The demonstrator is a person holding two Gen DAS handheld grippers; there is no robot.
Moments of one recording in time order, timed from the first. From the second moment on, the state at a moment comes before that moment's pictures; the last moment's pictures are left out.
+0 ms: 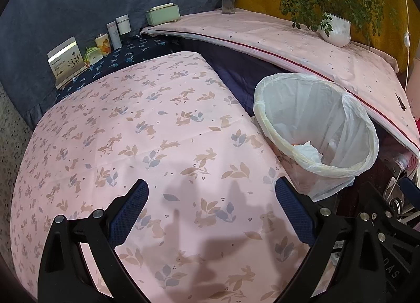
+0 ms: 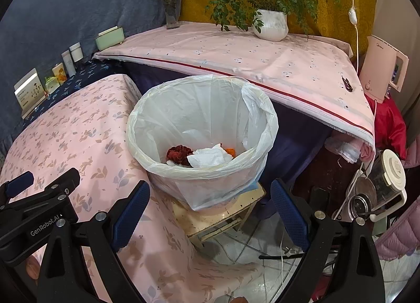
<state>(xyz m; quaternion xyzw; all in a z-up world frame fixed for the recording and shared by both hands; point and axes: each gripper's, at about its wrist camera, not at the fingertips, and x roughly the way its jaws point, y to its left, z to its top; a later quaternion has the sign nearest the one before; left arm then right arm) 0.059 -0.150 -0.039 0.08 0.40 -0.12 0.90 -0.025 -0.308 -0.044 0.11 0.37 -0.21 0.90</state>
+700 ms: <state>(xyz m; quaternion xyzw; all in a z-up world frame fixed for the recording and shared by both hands) 0.057 -0.146 -0.034 0.08 0.40 -0.12 0.91 -0.025 -0.304 -0.038 0.11 0.37 -0.21 0.90</state>
